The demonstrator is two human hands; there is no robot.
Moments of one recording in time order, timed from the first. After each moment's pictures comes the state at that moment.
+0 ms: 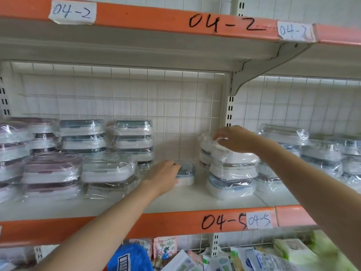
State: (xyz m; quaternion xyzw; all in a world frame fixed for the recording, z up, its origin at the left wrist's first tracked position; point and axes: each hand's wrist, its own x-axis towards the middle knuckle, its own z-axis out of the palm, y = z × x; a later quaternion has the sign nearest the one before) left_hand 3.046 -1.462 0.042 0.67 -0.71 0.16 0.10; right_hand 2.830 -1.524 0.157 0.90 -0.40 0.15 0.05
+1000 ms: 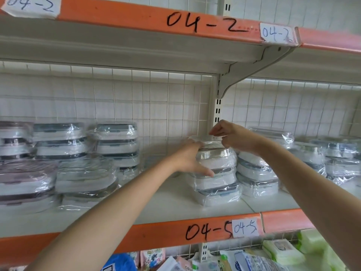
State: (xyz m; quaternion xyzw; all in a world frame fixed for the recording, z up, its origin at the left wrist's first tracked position) left_hand 2.967 -1.486 0.116 0.59 -0.77 -0.06 0.24; right_hand 2.798 -1.532 0.167 0.87 -0.37 0.27 -0.18
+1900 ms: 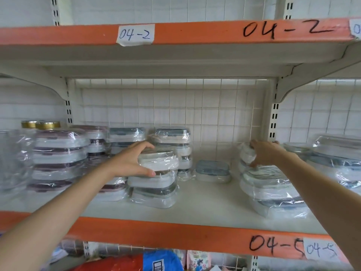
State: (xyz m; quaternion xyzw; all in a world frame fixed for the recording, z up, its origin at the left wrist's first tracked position) left_hand 3.187 -1.348 0.116 0.72 -0.64 0.00 0.25; right_hand 2.873 -1.594 0.128 0.85 -0.49 0.10 0.13
